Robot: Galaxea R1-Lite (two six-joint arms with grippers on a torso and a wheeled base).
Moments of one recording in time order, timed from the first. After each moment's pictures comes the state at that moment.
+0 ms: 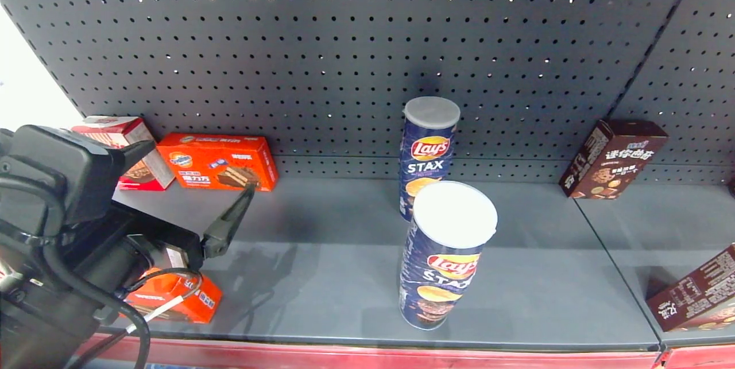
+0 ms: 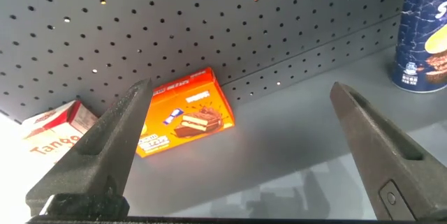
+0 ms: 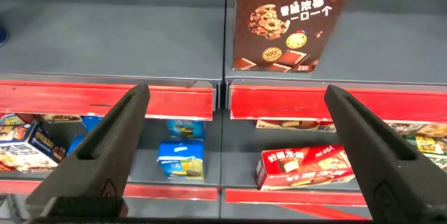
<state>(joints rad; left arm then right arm) -0.63 1.26 -0.35 -1.09 0.42 0.43 -0.01 0.00 0.00 0.00 0.01 -0.01</state>
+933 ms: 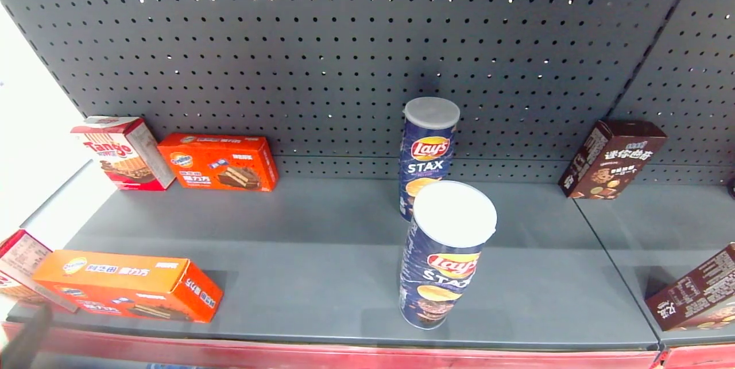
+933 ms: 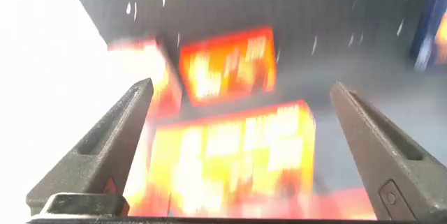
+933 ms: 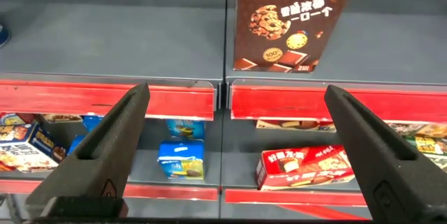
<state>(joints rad) -0.32 0.45 -0.08 -0.59 0.22 0.28 -0.02 0.00 0.00 0.00 0.01 -0.01</state>
